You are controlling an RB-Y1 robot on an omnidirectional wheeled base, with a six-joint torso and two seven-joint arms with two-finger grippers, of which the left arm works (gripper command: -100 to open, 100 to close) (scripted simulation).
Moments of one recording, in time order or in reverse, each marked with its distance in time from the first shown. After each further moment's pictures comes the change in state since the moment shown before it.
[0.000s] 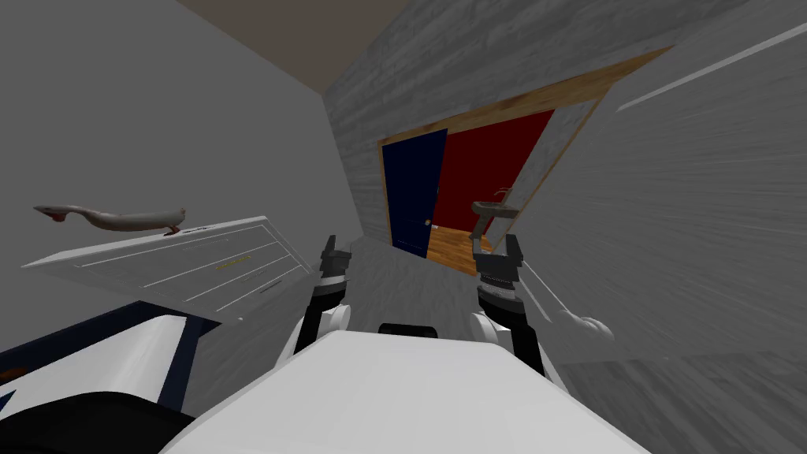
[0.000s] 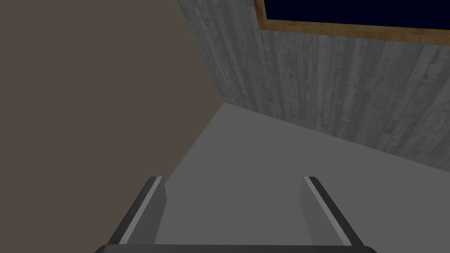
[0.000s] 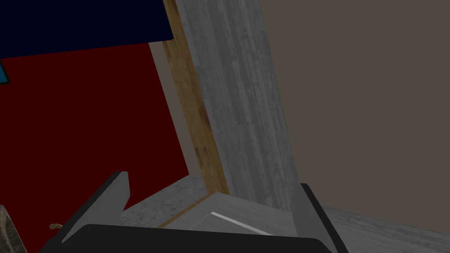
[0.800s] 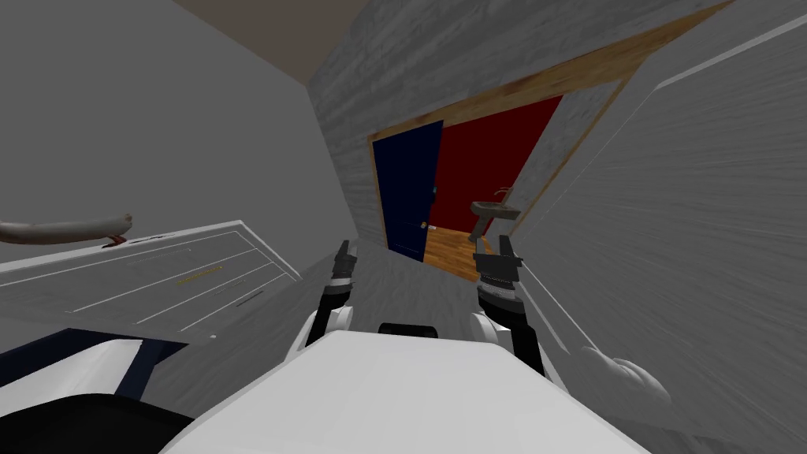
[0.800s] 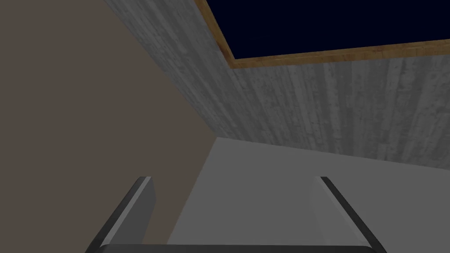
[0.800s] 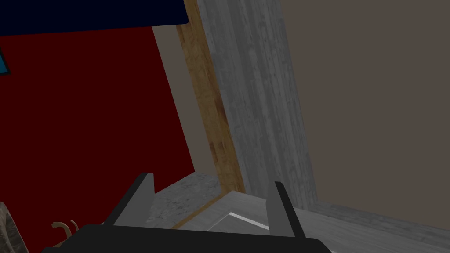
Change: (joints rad) arm -0.045 0.069 -0.007 0.164 -0.043 -0.063 -0.140
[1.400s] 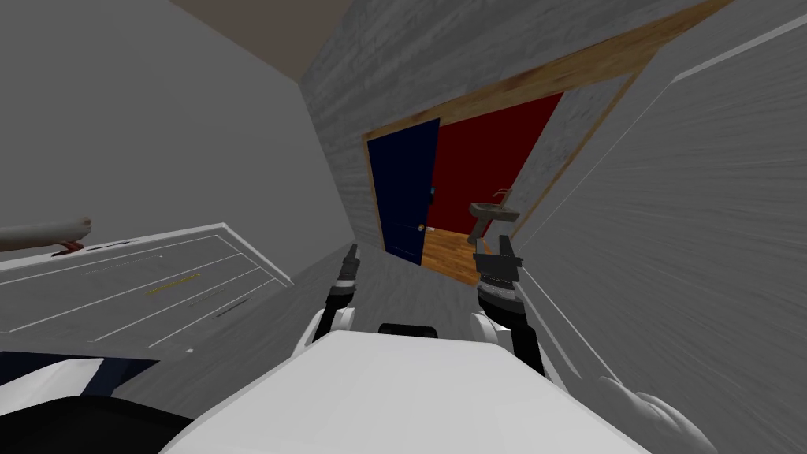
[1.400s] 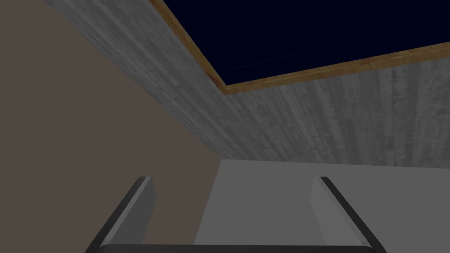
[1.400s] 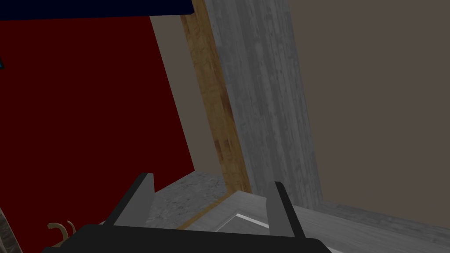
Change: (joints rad) arm -0.033 0.033 -0.010 0.120 -0.035 -0.048 -0.107
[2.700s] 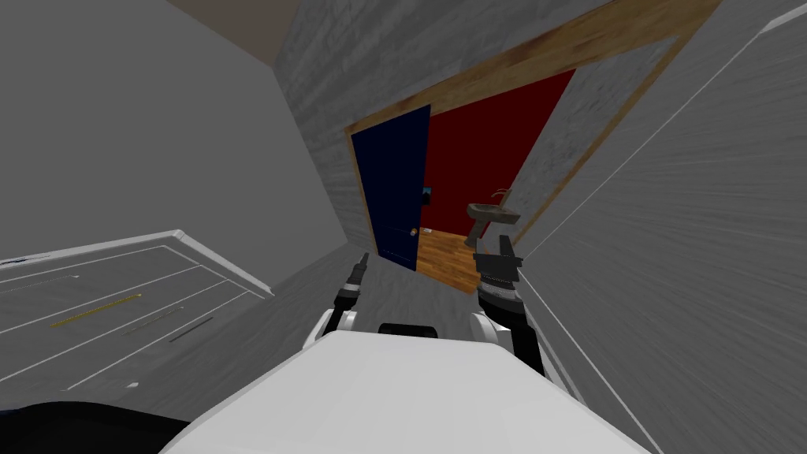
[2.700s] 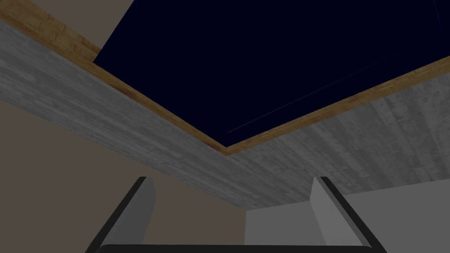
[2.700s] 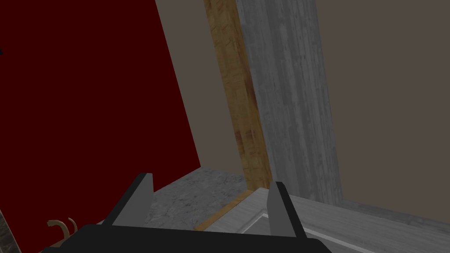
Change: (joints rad) arm -0.077 0.061 -0.012 0.261 -0.070 -0.100 -0.224
